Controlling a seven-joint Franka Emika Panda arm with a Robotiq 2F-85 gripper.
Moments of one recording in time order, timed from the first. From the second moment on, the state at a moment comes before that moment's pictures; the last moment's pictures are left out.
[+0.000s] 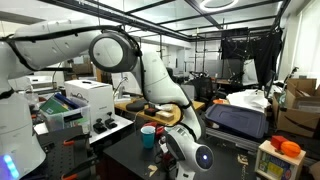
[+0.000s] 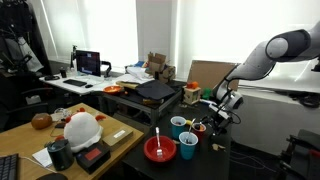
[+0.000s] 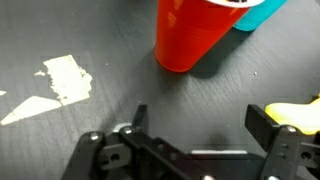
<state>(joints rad) -0.41 1.25 -0.02 -1.49 1.17 2.21 0.19</state>
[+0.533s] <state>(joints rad) -0.42 1.25 -0.03 -1.48 1.18 2.15 0.19</state>
